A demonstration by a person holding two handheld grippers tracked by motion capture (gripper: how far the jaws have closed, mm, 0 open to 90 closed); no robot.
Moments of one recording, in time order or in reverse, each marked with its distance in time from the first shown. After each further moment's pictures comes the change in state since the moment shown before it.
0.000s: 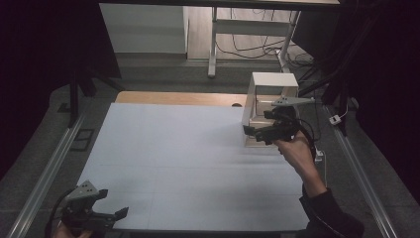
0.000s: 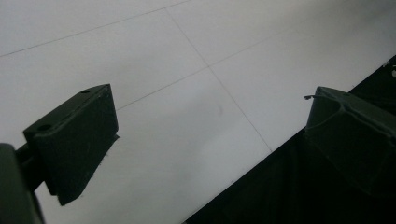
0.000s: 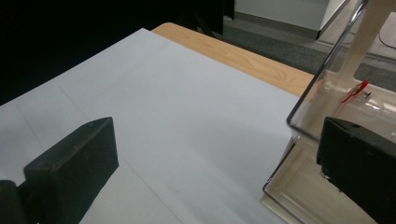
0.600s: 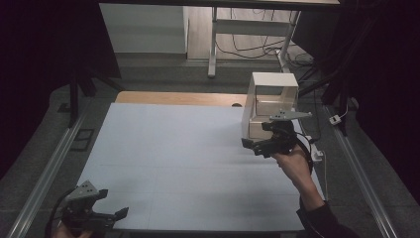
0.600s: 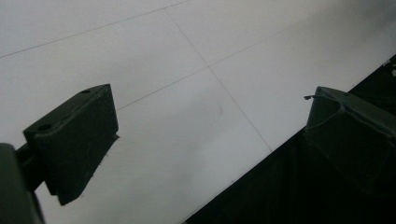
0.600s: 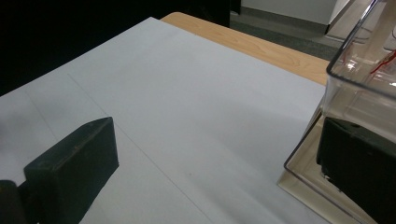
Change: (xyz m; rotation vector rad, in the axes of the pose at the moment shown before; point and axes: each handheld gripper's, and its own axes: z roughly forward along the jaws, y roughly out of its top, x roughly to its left) left arm 0.000 0.000 0.000 0.000 0.000 0.006; right arm 0.013 -0.029 0.000 0.008 0.021 0.001
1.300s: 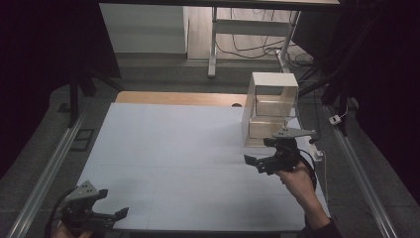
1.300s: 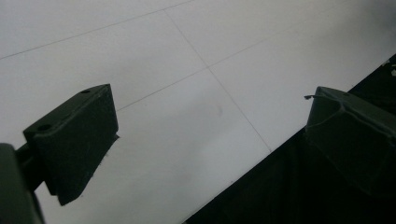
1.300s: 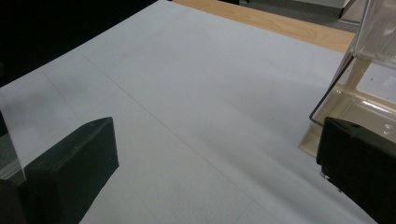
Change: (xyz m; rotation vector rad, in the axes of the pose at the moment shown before) left arm 0.000 0.000 -0.001 -0.003 0.000 0.004; right arm 0.013 -0.038 -0.012 0.022 0.032 0.031
